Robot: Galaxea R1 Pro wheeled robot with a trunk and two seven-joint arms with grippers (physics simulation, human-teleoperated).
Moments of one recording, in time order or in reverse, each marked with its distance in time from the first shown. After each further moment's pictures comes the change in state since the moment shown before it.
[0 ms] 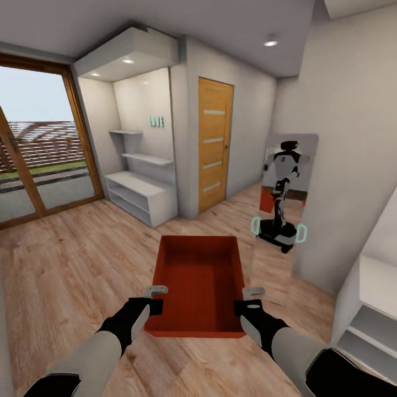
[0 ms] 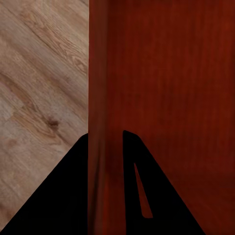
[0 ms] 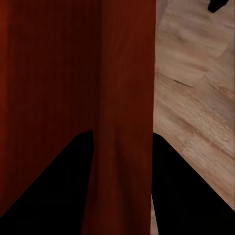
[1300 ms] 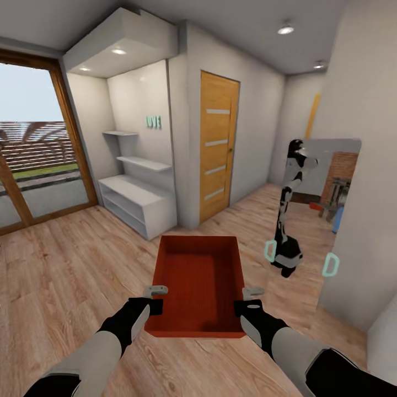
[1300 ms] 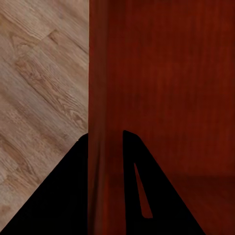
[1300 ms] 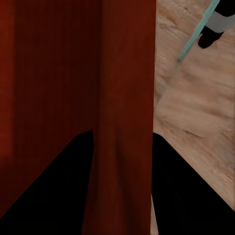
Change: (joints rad) left arm 0.000 0.000 0.000 0.000 0.000 0.000 0.000; right arm 0.000 0.001 -0.001 0.001 0.002 0.000 0.000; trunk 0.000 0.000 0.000
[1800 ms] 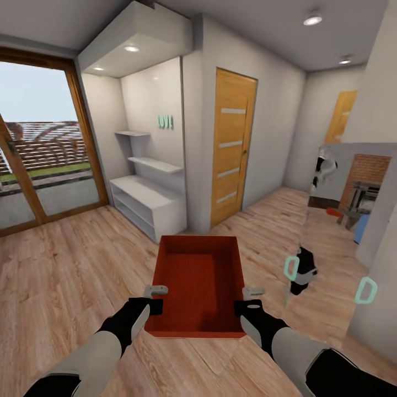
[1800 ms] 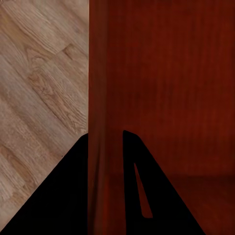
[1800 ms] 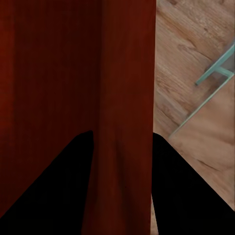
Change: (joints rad) left arm 0.000 0.000 0.000 0.000 0.000 0.000 0.000; right arm 0.000 -0.001 0.001 -0.001 -0.002 0.000 0.000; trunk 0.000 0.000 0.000
